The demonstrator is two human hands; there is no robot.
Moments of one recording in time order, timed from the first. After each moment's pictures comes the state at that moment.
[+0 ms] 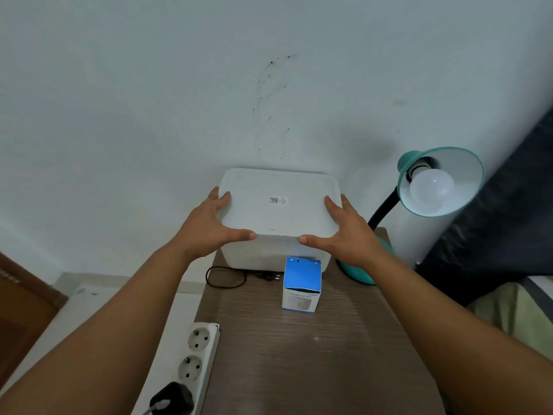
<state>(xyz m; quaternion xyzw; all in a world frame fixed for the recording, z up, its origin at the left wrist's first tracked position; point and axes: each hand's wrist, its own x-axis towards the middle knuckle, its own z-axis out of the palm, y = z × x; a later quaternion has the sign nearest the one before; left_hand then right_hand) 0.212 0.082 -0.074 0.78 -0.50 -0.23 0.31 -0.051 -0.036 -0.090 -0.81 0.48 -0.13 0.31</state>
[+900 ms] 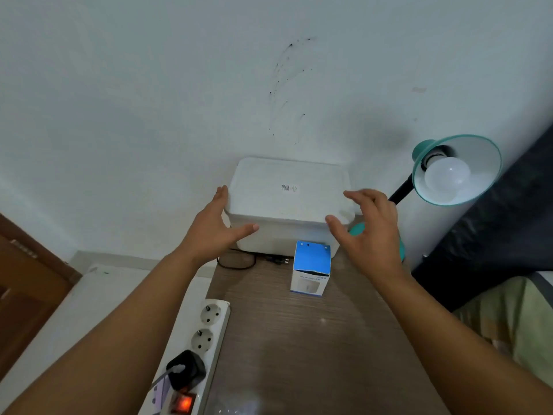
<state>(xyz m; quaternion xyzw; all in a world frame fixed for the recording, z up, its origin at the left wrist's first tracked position) 0.204 0.123 -0.097 0.77 -0.48 -0.22 0.36 -0.064 0.010 -0.097 -0.79 0.42 -0.41 0.16</state>
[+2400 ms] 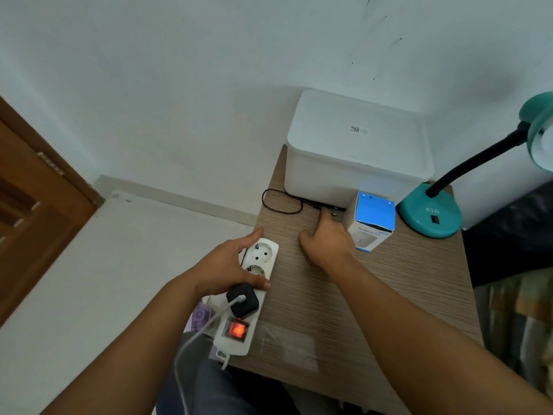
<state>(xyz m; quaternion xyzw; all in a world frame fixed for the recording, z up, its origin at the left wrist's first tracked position) 0.222 0.258 -0.210 0.72 -0.44 -0.46 0.28 0.058 0.097 -0.208 -0.80 0.55 -0.02 0.23</state>
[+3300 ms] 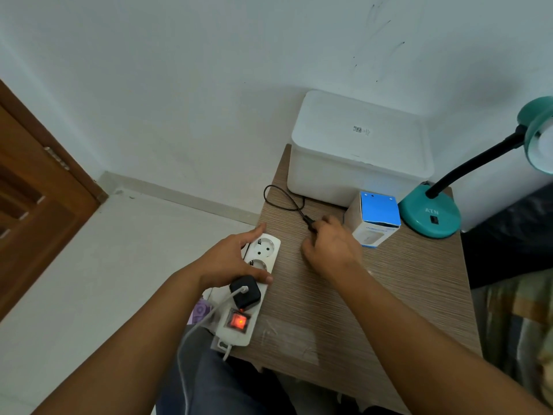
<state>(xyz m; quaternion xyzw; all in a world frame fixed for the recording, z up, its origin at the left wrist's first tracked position) 0.222 0.259 -0.211 0.71 -0.43 -0.48 0.29 0.044 0.116 -0.197 -0.86 0.48 0.00 0.14</state>
